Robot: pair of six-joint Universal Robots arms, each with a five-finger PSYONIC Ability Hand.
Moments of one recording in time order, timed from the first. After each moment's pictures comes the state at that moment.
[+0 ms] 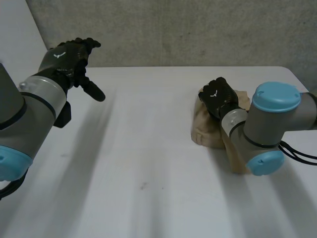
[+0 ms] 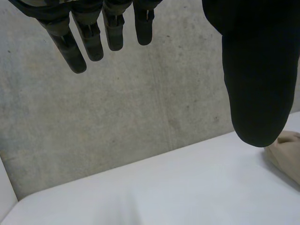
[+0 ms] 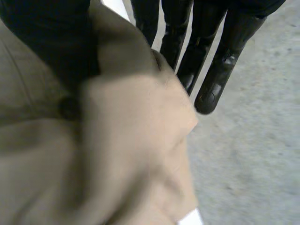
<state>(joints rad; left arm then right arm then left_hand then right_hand) 4.28 -1.76 -1.38 3.11 -1.67 3.07 2.01 -0.87 1.25 -0.28 1.47 2.28 0.19 0.20 0.21 0.20 0.05 0.84 1.00 0.98 0.98 0.79</state>
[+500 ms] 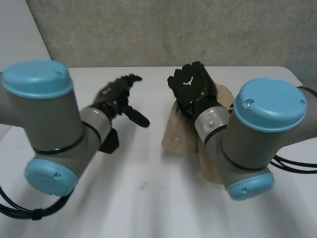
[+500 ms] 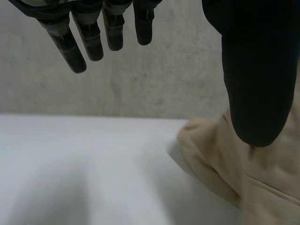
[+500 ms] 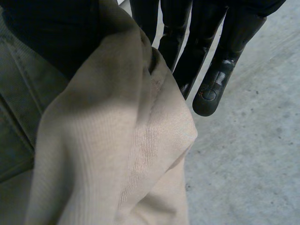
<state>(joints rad) 4.13 -1.99 -1.34 3.12 -1.65 2.72 2.26 -1.11 1.34 -0.27 1.63 2.51 0.19 0.20 0.21 0.20 0.05 0.97 1.17 1.18 1.19 0.97</state>
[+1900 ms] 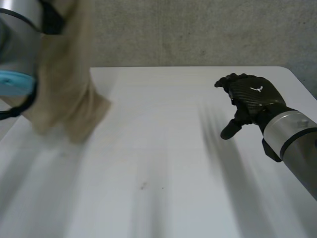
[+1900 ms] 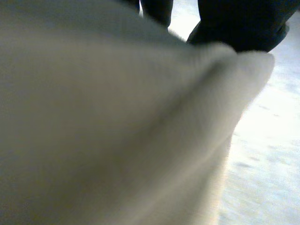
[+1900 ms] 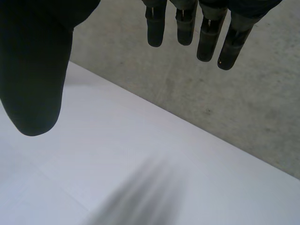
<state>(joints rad) 4.34 -1.93 -0.96 3.43 -1.61 2.66 1.98 -1.47 1.60 0.06 1.50 3.02 1.11 1.19 1.19 1.20 0.97 0.19 0.21 0.21 0.23 0.07</state>
